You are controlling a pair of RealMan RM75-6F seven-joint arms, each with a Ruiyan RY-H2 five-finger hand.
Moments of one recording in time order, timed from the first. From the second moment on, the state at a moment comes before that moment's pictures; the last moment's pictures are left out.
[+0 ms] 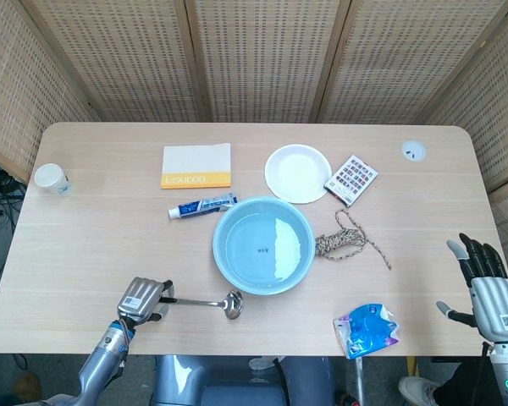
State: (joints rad) left arm -0.37 -1.70 -0.01 -1.43 1.29 1.04 0.45; right arm 0.08 -1.06 0.06 -1.67 -1.53 1.49 0.04
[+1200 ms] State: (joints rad) left arm -0.39 -1.76 -0.01 -1.35 1.28 1.05 0.42; right arm 0.09 -1.06 0.07 -1.66 -1.52 1.47 0.06
